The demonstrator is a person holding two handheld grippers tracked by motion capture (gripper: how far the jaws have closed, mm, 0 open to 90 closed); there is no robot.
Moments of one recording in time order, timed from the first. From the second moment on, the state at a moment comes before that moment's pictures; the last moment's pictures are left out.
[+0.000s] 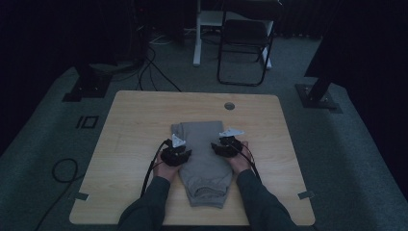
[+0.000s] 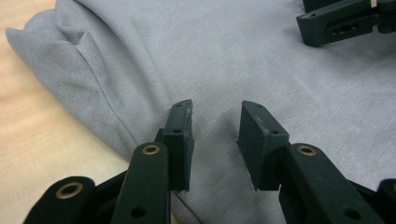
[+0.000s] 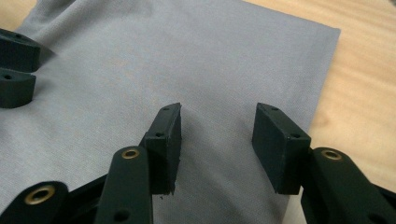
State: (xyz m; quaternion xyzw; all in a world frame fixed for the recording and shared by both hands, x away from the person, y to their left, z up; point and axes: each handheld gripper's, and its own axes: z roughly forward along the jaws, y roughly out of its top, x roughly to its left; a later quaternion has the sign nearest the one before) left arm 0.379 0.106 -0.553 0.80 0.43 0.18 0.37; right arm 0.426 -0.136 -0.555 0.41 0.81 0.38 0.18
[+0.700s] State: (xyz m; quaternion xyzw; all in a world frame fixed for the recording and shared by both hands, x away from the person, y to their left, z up) left arm 0.341 0.124 -0.527 0.80 0.41 0.17 0.40; right arm 0.363 -0.148 -0.555 0.38 0.82 0.39 0.16
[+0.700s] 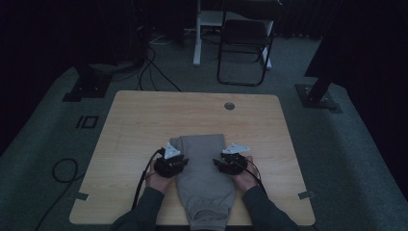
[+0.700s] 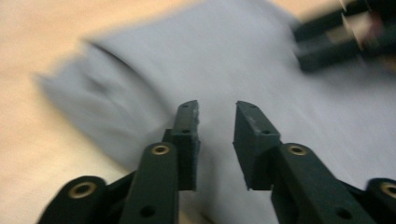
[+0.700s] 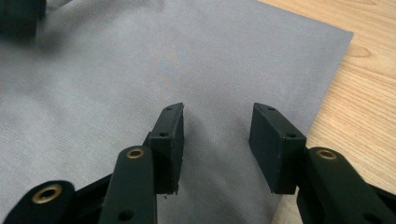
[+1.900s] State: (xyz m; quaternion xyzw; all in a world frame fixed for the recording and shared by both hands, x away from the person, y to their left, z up) left arm 0.430 0.140 -0.535 0.76 0.51 0.15 0.37; right arm 0.465 -0.145 -0.548 0.46 0.80 0.34 0.19
